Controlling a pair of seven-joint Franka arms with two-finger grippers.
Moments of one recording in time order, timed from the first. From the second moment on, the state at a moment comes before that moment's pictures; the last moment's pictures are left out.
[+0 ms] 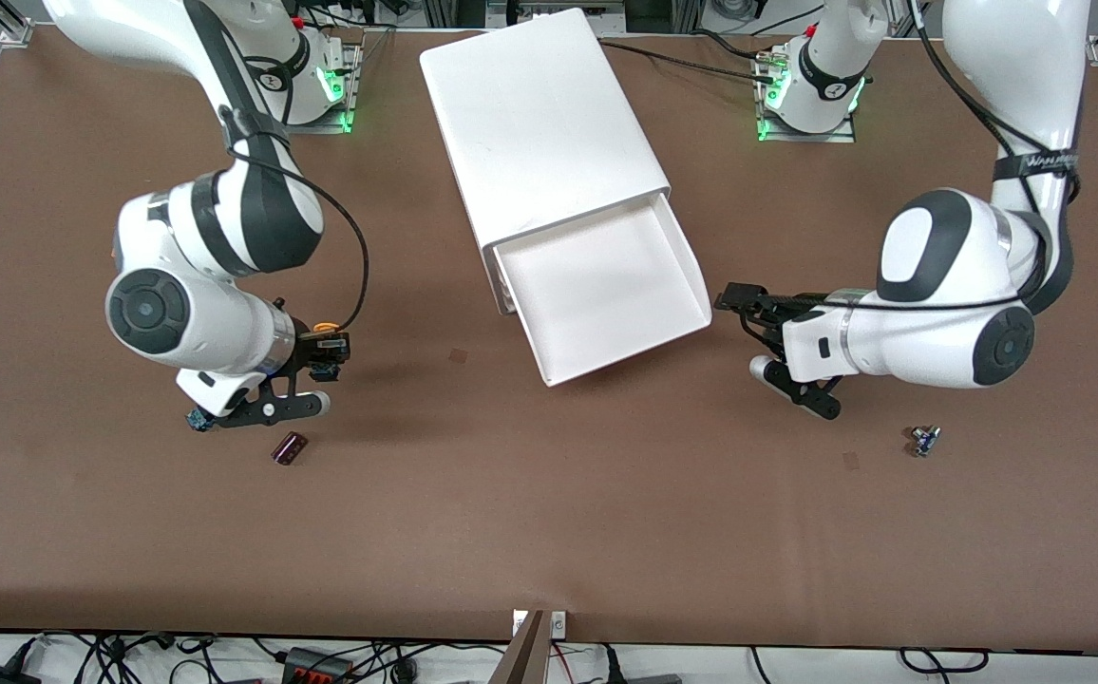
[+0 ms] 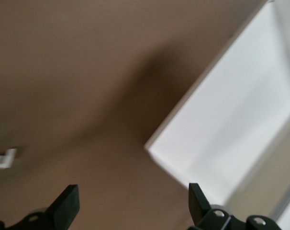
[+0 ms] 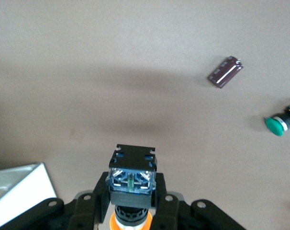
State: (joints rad) left arm -0.19 0.49 -0.05 -1.39 -0.32 1.58 0.25; right arm 0.33 0.53 -0.04 -1.34 0.09 1.73 0.18
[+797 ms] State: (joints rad) left arm -0.18 0.46 -0.01 -1.13 0.05 1.58 0.12; right arm 0.49 0.53 0.00 -1.12 0.24 1.65 0.93
